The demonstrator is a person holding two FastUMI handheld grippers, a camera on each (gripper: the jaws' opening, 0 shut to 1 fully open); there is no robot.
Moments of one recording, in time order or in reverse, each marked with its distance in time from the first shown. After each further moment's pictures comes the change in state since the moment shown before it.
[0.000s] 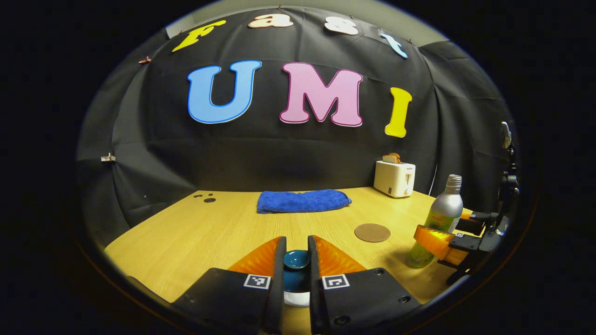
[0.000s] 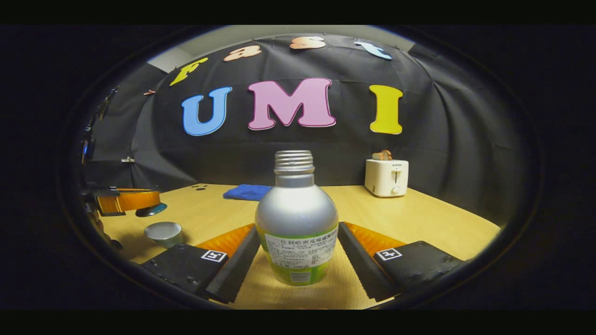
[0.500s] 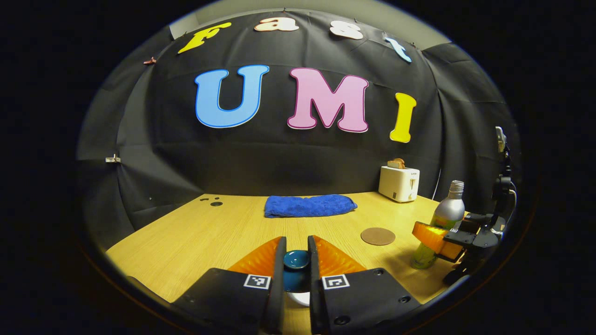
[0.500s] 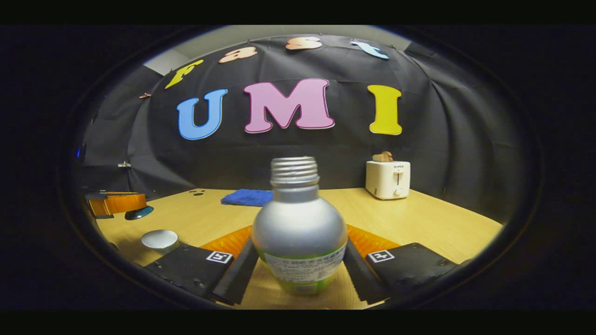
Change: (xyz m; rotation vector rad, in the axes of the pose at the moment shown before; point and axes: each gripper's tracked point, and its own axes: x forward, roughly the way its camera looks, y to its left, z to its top) left arm -0.006 0.015 0.007 -0.002 -0.023 0.023; right arm 0.015 0.000 0.011 0.004 -0.030 -0.019
